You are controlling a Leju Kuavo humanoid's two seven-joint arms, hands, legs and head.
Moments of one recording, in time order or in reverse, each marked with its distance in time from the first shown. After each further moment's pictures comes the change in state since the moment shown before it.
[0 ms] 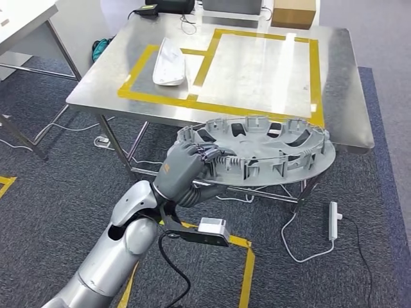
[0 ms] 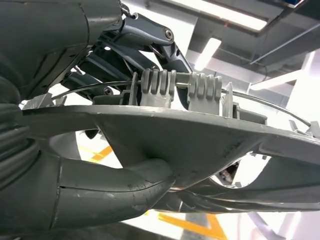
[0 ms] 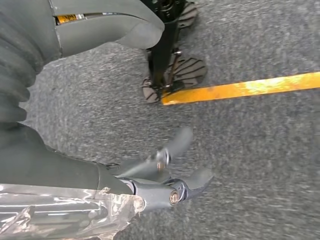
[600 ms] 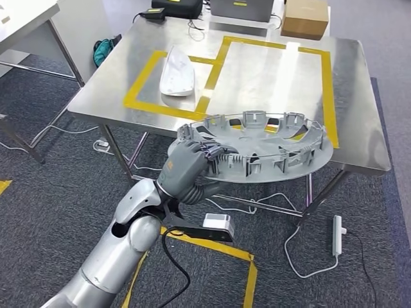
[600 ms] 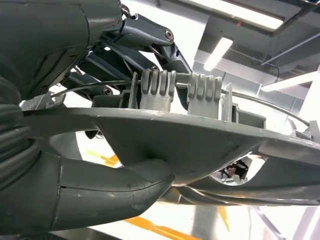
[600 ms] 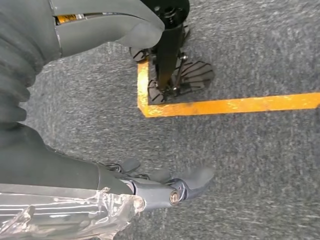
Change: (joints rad) left arm -0.013 -0.018 0.000 0.037 -0.021 0.005 0.018; right arm -0.006 -0.002 0.004 0.000 0.012 0.000 -0.001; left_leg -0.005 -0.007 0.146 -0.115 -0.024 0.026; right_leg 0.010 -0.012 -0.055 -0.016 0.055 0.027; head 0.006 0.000
